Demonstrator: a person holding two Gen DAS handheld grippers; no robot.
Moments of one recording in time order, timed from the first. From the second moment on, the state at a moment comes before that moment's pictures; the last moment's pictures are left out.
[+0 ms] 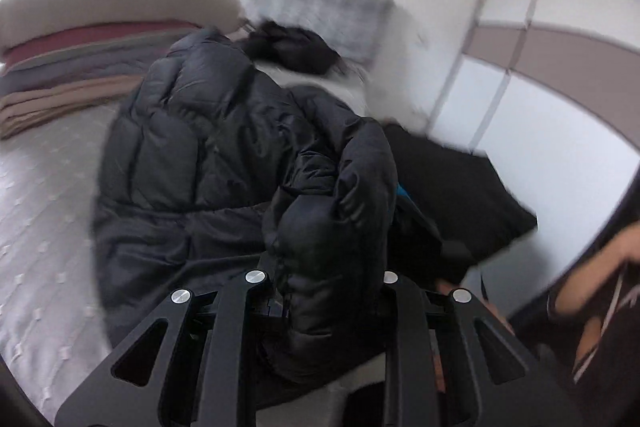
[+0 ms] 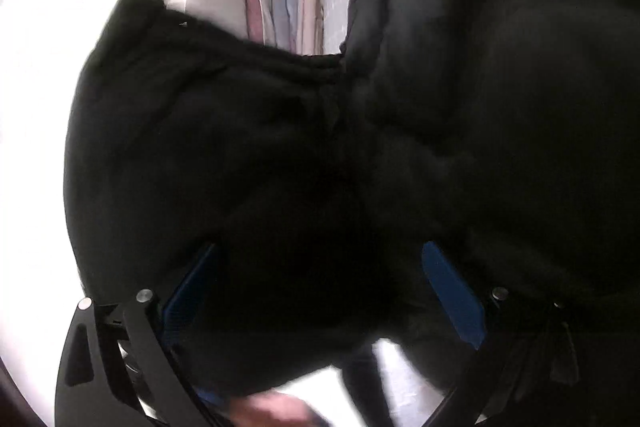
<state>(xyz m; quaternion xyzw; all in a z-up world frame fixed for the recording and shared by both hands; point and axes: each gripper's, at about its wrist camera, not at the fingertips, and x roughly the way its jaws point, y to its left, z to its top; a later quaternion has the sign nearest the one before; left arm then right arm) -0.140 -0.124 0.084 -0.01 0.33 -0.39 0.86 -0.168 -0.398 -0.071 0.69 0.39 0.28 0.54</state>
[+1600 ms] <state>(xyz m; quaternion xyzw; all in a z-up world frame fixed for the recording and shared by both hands) -0.141 -0.191 0.055 0.06 0.33 -0.45 0.83 -0.070 -0.419 0.023 0.56 0.39 0.36 0.64</state>
